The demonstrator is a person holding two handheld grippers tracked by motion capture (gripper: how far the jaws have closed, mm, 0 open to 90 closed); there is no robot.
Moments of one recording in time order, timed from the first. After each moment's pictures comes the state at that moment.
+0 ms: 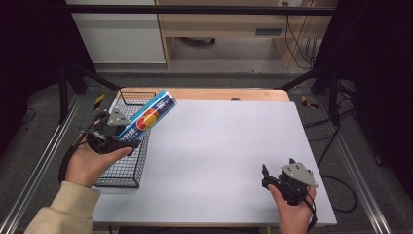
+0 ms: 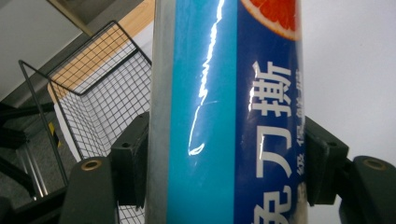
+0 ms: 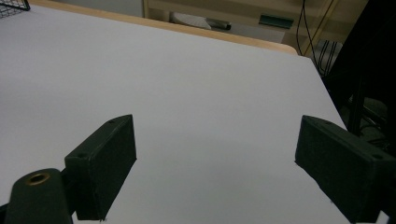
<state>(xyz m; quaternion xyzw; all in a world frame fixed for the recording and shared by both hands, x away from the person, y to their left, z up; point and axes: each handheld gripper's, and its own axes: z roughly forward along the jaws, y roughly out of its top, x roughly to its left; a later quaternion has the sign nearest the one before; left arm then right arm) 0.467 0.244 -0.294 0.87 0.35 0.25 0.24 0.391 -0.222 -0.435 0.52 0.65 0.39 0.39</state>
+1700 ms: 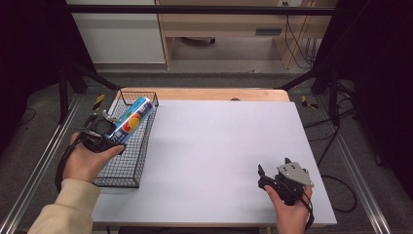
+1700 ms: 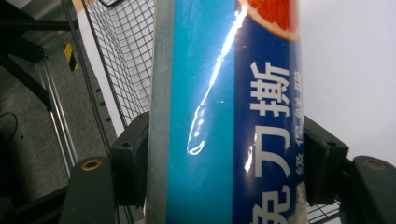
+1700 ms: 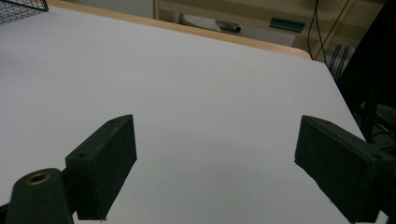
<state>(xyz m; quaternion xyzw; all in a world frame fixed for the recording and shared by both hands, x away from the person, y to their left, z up) 0.485 0.271 -0.320 0.84 0.47 0.23 0.15 0.391 -0.214 -0.434 0.51 0.66 0.39 0.38</state>
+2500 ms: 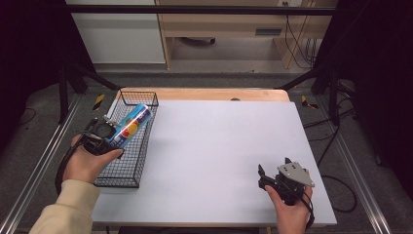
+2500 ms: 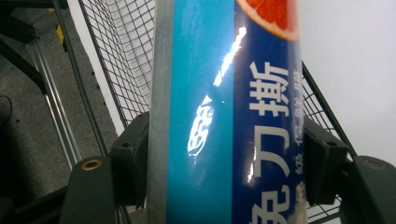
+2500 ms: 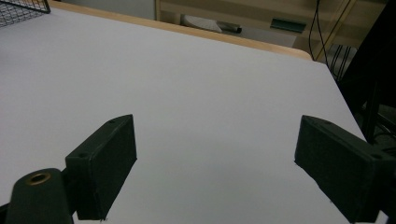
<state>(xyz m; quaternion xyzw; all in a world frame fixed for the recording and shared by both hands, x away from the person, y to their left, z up) 0.488 0.277 -0.337 0.85 0.48 0.21 0.12 0.391 -0.215 -0.433 0.51 0.66 0.40 0.38</state>
